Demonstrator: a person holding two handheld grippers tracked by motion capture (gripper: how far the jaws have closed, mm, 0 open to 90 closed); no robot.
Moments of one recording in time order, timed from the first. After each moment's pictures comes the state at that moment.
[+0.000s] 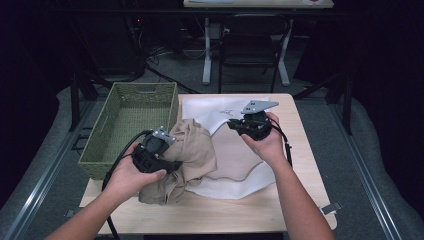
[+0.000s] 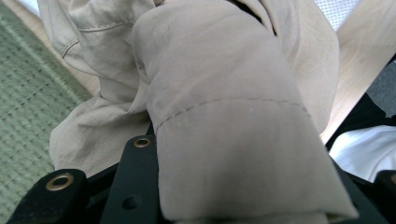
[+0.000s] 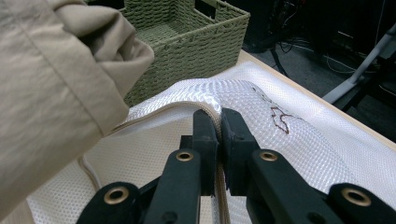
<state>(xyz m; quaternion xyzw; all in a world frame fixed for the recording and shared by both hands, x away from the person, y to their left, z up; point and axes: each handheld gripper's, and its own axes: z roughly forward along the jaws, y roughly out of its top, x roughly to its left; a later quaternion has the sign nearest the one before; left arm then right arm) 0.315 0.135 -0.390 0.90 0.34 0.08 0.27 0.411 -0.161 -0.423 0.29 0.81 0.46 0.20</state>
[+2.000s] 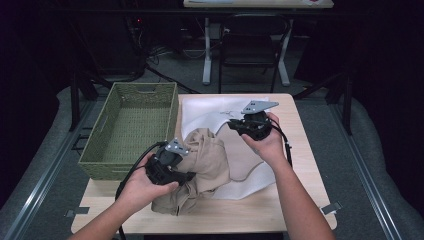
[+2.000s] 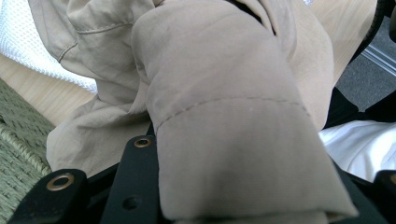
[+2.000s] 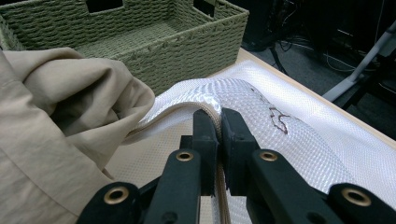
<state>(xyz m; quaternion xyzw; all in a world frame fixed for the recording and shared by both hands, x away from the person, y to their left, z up) 0.298 0.111 -0.406 0.90 0.31 0.06 0.30 0.412 -0.161 -0.425 0.29 0.81 0.46 0.19</state>
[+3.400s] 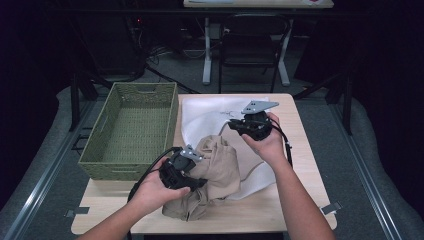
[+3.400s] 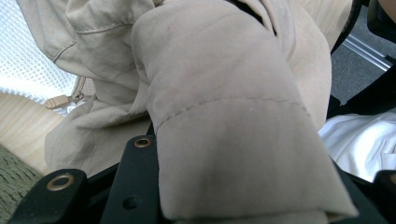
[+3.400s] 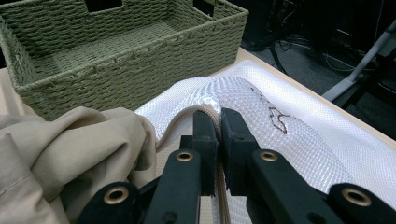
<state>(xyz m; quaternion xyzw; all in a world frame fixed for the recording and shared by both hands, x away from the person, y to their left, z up) 0.298 0.084 -0.423 0.91 0.28 0.03 0.29 0.412 -0.162 -0.425 0.29 0.81 0.46 0.19</state>
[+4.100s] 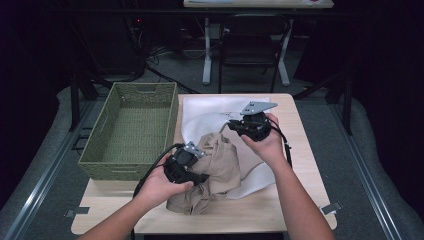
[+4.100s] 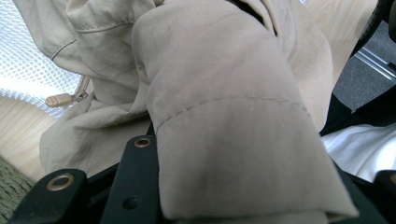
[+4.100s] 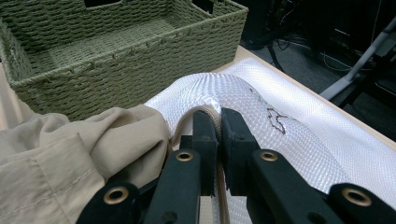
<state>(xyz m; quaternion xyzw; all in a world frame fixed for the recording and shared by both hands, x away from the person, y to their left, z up) 0.318 0.080 -0.438 0.91 0.29 0.02 0.29 0.411 -0.160 -0.427 0.29 0.82 0.45 0.20</state>
